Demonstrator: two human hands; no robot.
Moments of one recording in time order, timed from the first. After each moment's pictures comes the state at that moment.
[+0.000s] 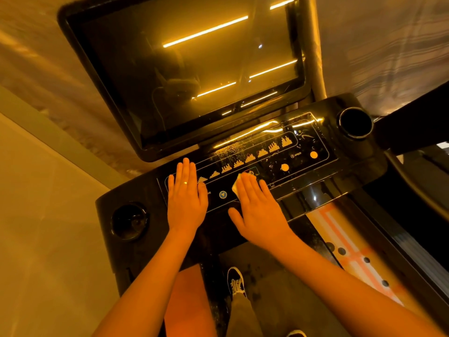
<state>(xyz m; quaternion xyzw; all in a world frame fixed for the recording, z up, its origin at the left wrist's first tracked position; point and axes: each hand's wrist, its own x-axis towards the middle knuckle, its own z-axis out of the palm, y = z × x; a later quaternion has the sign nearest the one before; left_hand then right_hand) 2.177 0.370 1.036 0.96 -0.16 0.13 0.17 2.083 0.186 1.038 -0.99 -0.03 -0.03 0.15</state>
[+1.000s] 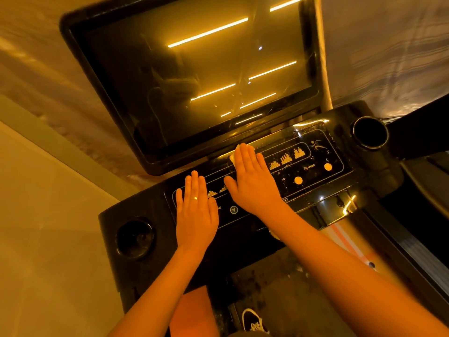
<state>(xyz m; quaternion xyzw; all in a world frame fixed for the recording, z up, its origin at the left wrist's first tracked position) 2.180 0.372 1.032 0.97 -0.17 0.11 0.11 2.185 0.191 1.069 -0.98 0.00 -0.08 0.17</state>
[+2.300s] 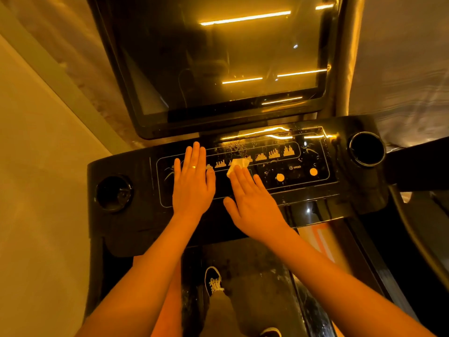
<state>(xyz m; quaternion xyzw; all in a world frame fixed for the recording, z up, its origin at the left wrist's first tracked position) 2.172 0.314 1.036 0.97 -0.09 0.14 0.16 2.104 0.142 1.056 -0.98 -0.16 0.00 0.14</state>
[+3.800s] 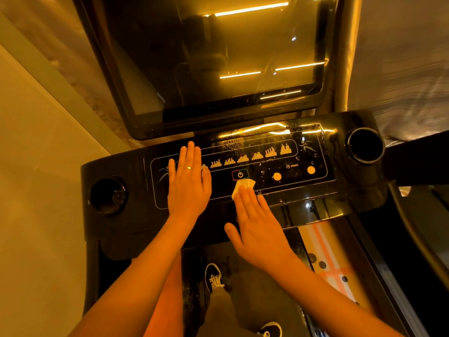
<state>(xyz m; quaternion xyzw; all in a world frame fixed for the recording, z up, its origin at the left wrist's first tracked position) 2.171 0.312 1.036 0.97 -0.08 0.14 0.15 2.058 0.136 1.037 -0.98 -0.13 0.02 0.14</state>
